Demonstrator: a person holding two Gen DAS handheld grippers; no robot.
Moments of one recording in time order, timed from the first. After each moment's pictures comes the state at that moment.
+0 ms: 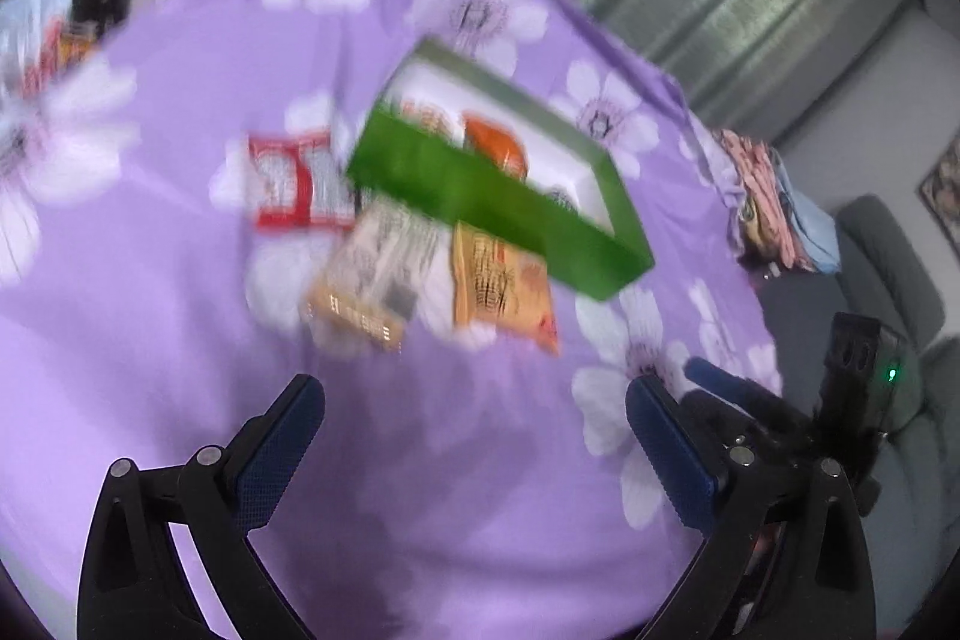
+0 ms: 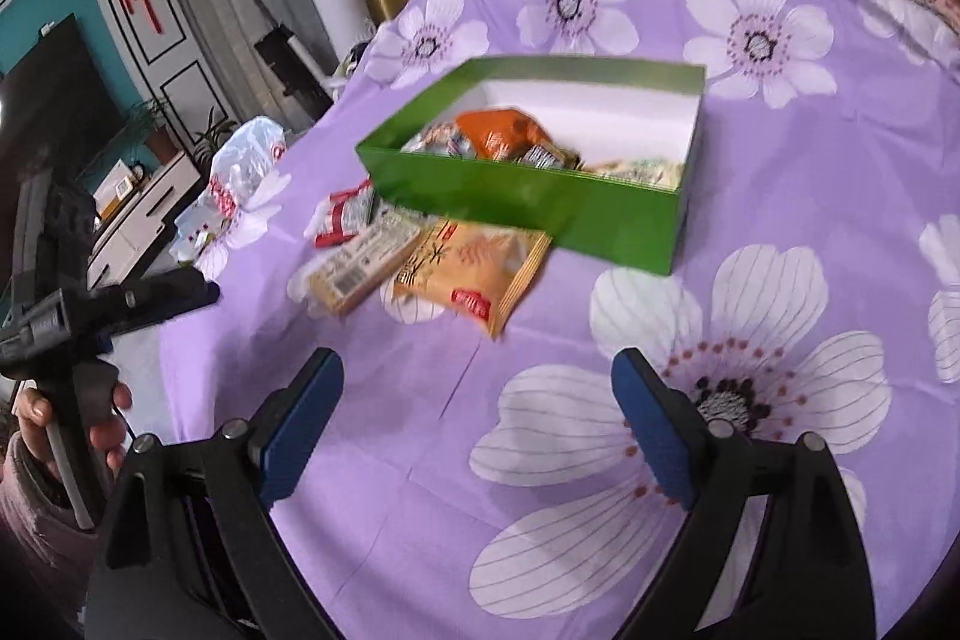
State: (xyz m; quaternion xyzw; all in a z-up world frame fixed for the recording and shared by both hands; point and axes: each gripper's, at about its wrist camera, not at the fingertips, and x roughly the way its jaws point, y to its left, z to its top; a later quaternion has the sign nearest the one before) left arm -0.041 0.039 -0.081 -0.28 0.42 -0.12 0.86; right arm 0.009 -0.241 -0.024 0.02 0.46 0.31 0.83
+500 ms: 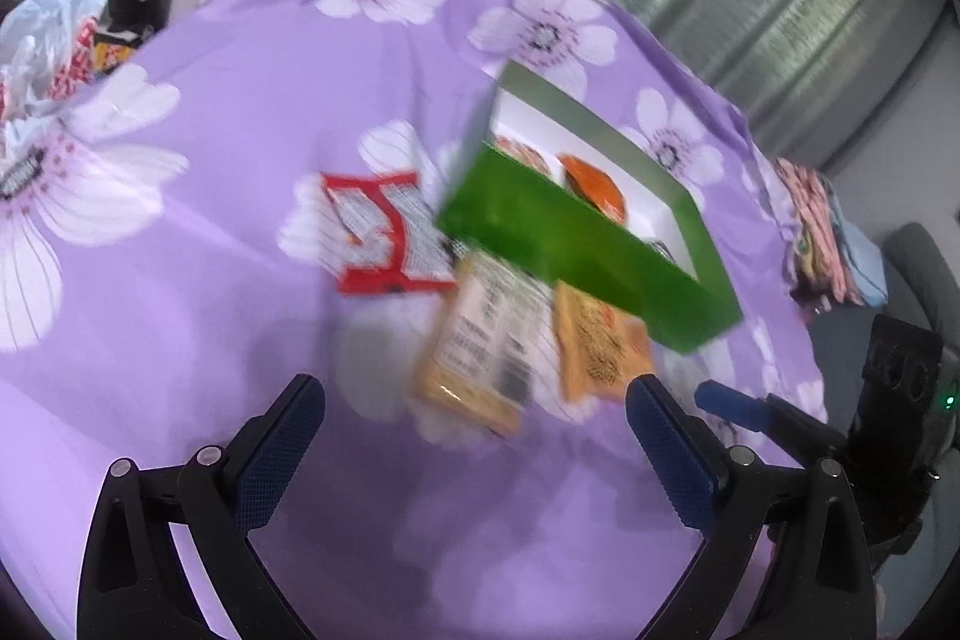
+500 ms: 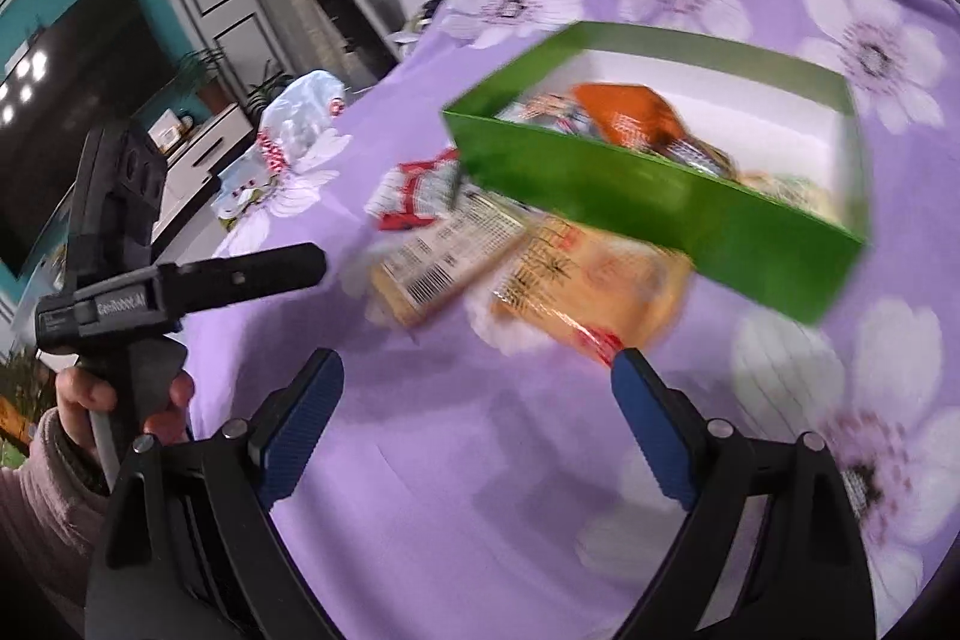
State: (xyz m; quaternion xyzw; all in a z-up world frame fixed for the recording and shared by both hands) left arm -0.009 0.080 -0.096 -0.26 0.40 -0.06 0.88; right arm 0.037 -0.156 -0.042 0.00 0.47 0.39 0.79
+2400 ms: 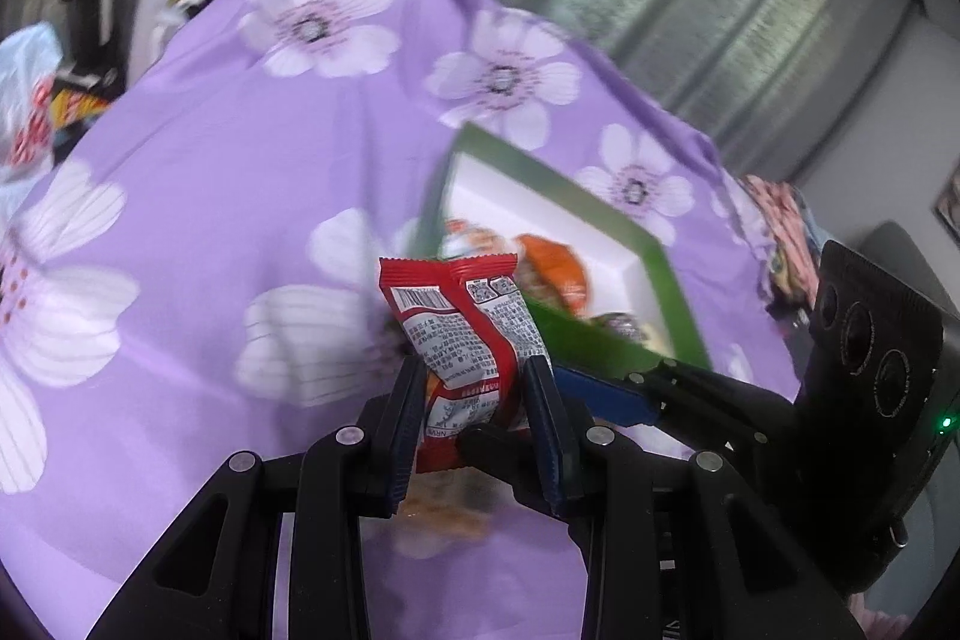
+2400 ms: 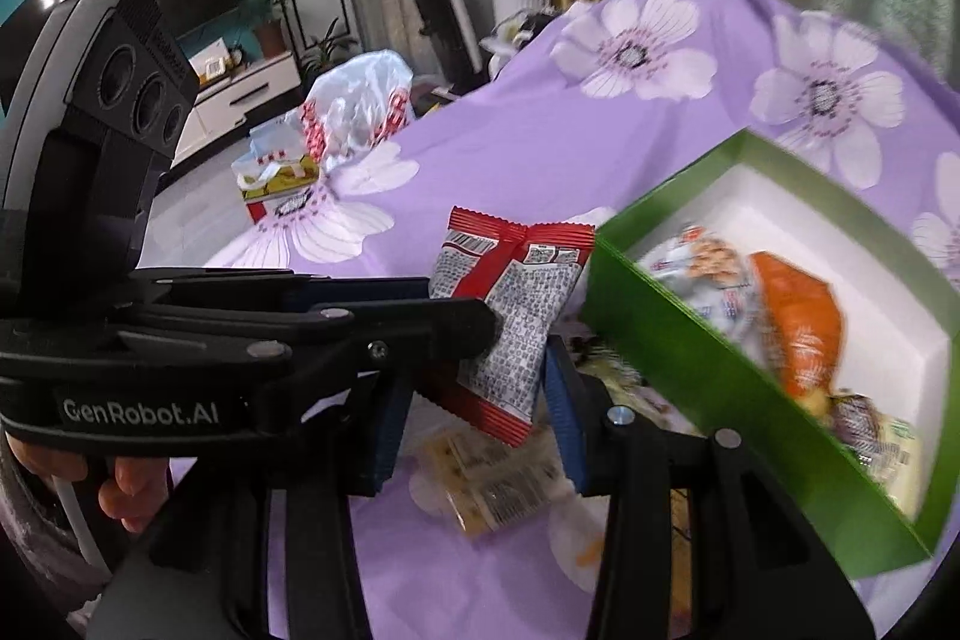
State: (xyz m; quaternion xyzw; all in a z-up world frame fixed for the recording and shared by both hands) left arm 0.034 0.075 -0.059 -0.24 0.37 -0.11 0.89; right arm 0.069 -0.075 -0.017 -0.10 0.40 0.44 0.80
